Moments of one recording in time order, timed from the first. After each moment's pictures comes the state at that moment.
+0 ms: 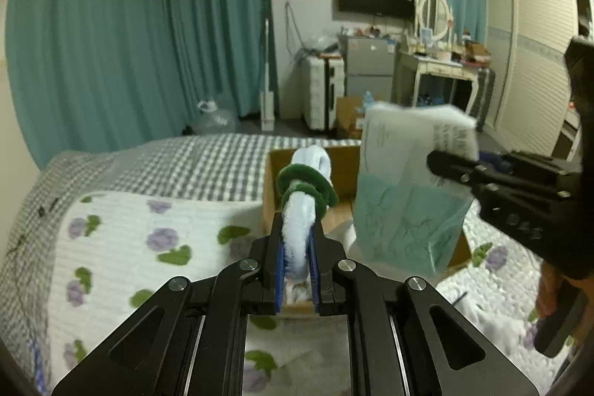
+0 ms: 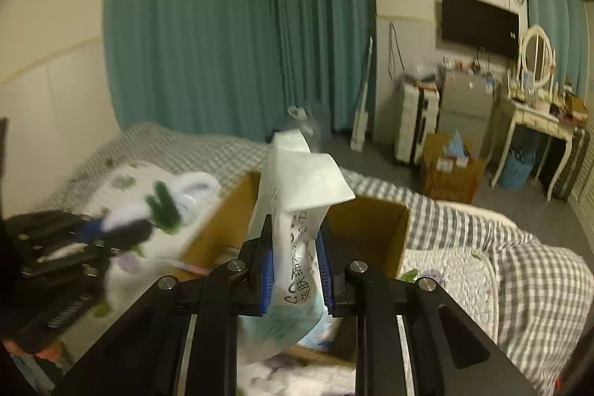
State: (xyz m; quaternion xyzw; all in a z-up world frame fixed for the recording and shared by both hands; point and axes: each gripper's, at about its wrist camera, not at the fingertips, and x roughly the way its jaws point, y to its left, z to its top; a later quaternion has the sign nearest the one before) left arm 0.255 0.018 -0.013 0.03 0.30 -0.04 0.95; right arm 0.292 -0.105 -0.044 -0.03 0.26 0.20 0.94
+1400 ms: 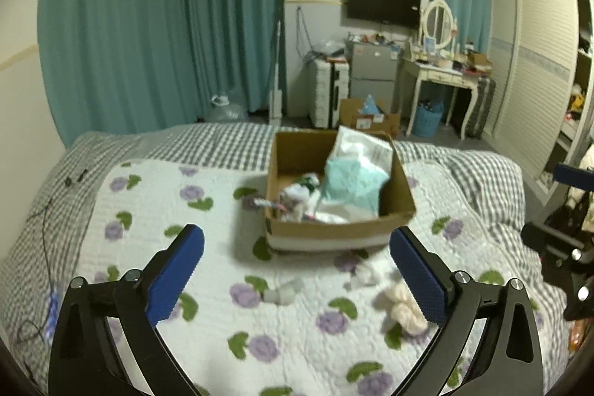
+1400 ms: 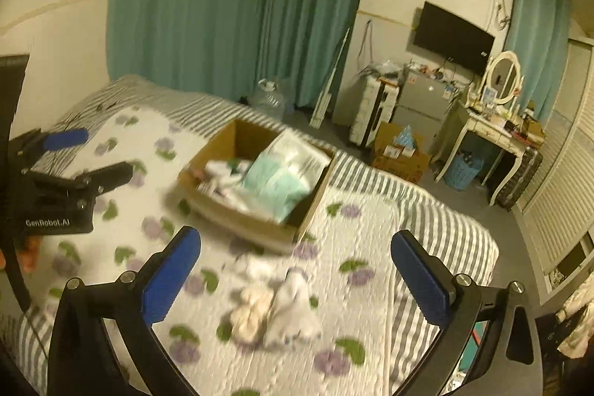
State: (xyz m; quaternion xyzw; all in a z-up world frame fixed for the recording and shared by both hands) left arm 0.120 0.012 0.026 0.01 0.31 -0.02 0.95; right arm 0.103 -0.167 0.011 -0.13 0.29 0.13 0.94
